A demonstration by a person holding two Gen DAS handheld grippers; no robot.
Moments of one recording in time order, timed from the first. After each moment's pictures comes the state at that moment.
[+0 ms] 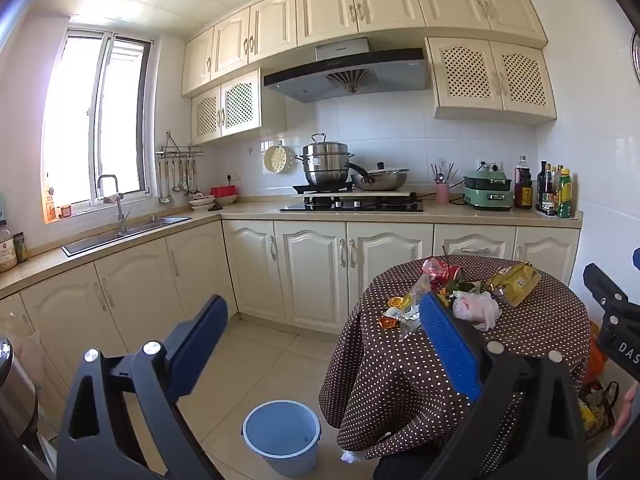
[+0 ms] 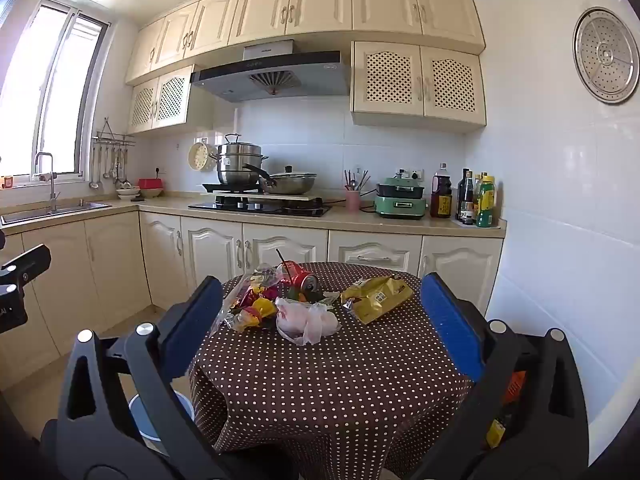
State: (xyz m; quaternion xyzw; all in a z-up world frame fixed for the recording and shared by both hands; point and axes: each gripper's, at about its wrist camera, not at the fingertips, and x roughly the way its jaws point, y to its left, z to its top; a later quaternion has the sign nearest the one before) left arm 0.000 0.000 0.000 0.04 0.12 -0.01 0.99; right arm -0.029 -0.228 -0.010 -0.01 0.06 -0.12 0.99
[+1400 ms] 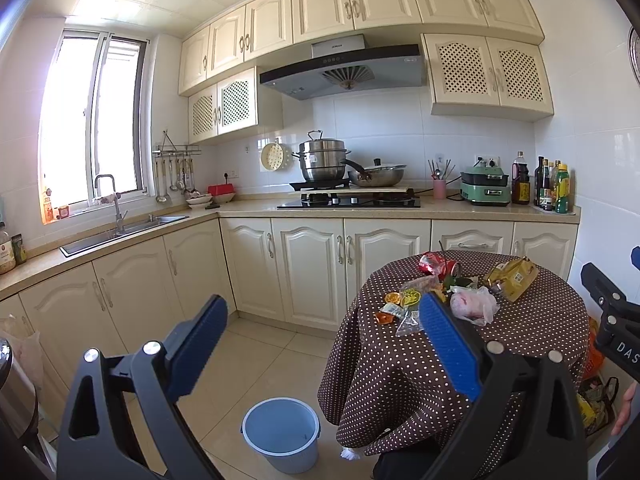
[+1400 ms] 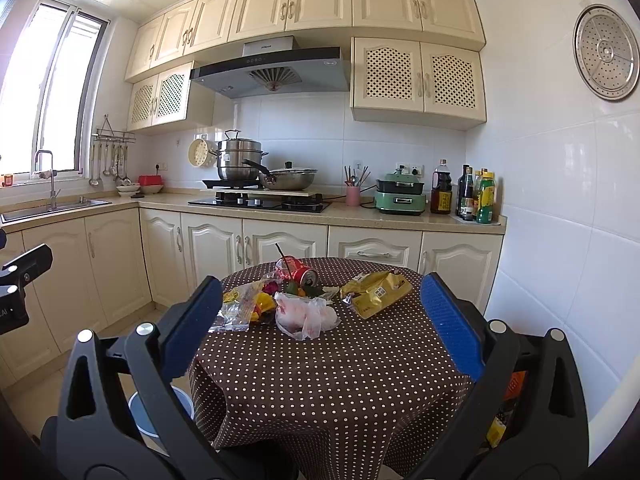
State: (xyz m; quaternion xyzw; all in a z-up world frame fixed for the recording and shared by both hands) left arm -0.001 -0.012 -0.006 0.04 0.12 -0.01 0.99; right arm -0.027 -0.232 -0.014 -0.01 0.07 -0.12 0.99
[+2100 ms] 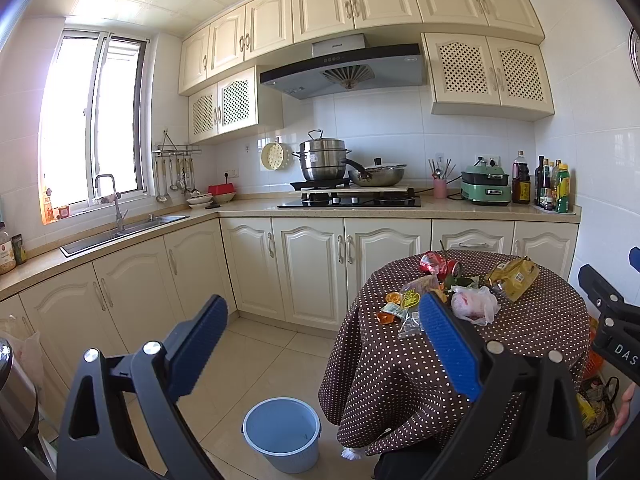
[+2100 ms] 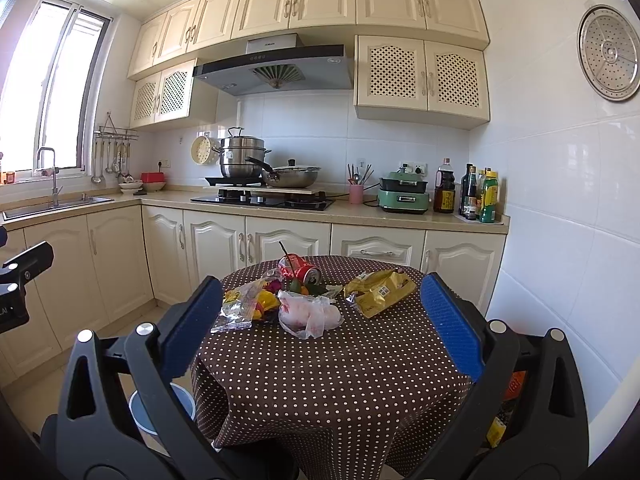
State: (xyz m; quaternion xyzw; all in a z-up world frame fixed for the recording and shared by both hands) left arm 0.001 -0.010 -0.008 0.04 0.12 0.00 0.99; right arm -0.021 -0.222 -0.015 -0.02 0.08 -0.11 0.99
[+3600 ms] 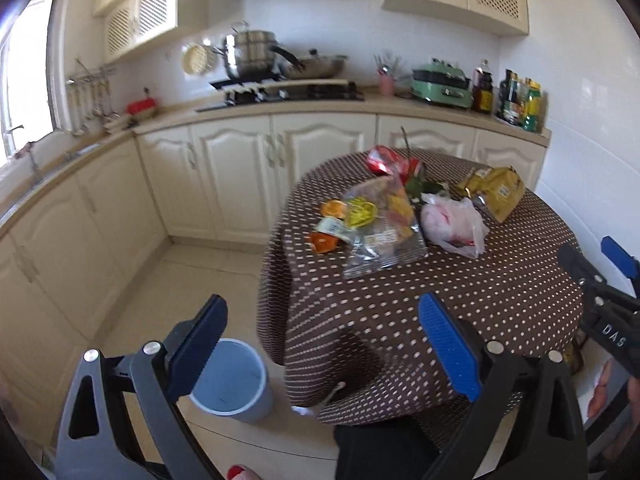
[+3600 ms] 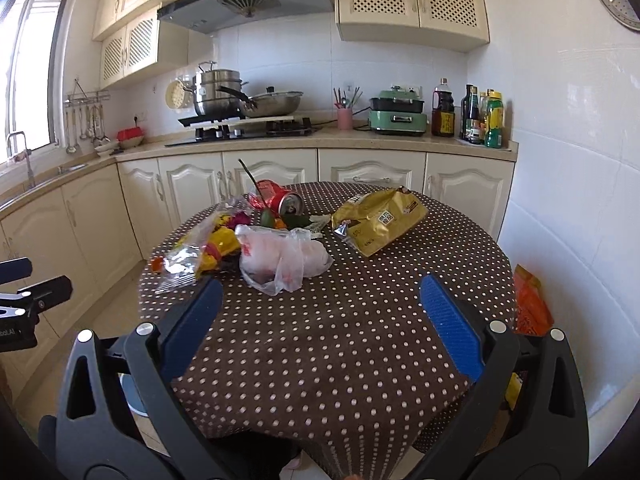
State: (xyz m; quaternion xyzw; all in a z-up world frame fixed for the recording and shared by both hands) left arm 0.167 -0.062 -0.090 0.06 0.31 -0.13 0.94; right arm 0.093 -0.279 -0.087 0.03 0.20 -0.13 0.97
